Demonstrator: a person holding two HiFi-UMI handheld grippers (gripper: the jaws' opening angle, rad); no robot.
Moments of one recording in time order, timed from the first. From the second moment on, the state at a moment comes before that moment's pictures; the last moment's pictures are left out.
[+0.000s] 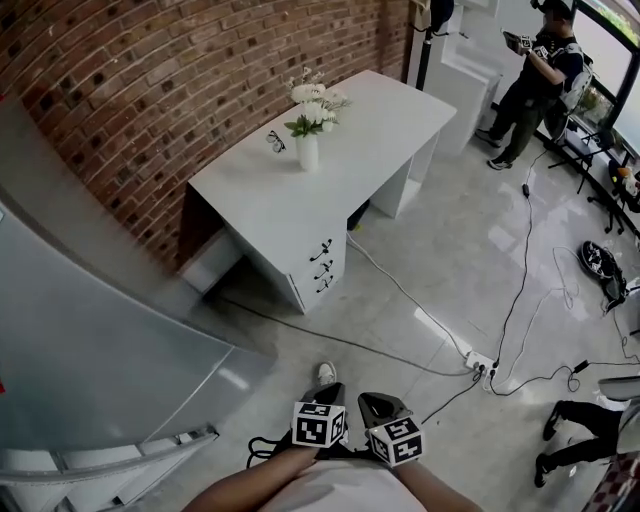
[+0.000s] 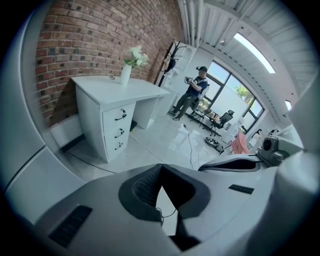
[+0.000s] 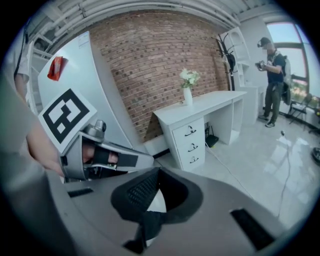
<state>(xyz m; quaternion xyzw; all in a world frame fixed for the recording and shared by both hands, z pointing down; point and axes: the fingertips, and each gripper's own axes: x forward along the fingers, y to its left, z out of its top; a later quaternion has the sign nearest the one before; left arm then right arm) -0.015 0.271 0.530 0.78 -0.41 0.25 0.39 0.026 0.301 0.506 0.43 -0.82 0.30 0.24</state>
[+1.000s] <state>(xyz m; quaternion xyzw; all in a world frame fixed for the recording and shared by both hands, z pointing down) -0.075 0.032 0.580 0.76 -0.42 0.24 0.43 0.012 0.107 0.504 0.42 -0.79 0.26 0.36</state>
